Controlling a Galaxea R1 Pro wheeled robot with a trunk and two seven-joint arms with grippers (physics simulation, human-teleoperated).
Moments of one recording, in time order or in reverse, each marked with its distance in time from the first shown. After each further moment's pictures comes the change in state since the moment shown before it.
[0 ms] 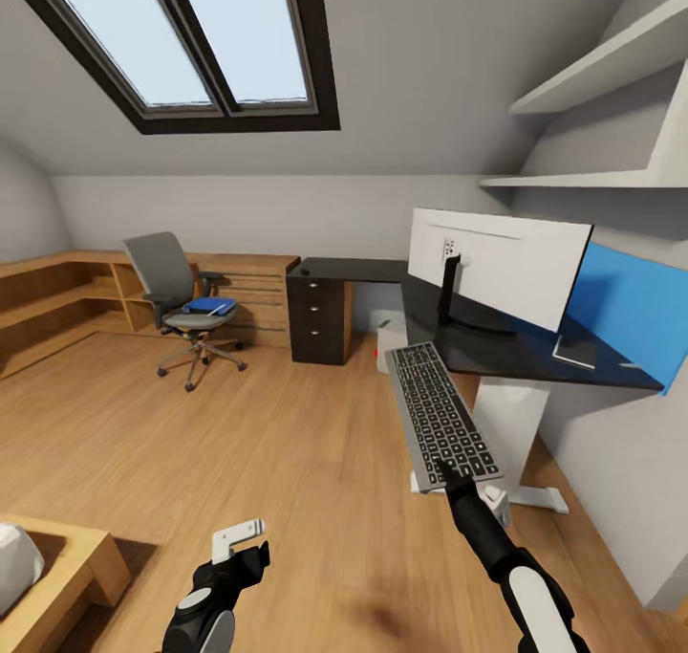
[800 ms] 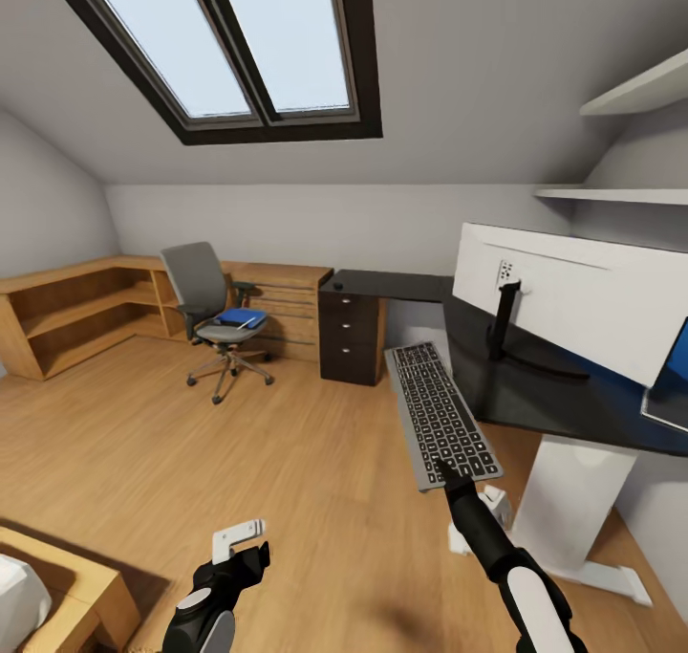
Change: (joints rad) left arm 0.000 0.000 -0.001 0.001 0.000 0.000 -0.002; right arm 0.000 0.006 0.001 0.001 0.003 -0.009 0.003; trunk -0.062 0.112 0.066
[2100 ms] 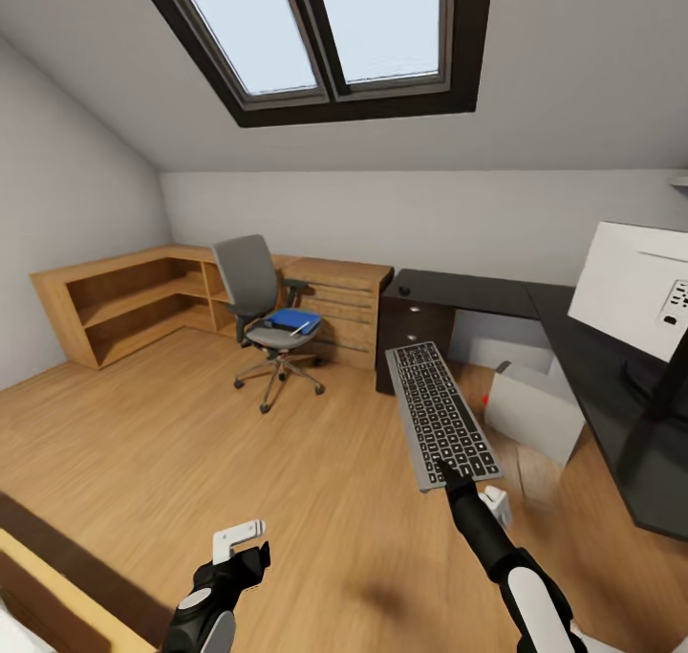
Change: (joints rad) left arm 0.000 0.000 0.000 0.002 0.000 0.000 -0.001; right arm 0.000 -0.001 -0.002 0.001 -0.001 -0.003 0.001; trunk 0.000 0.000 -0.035
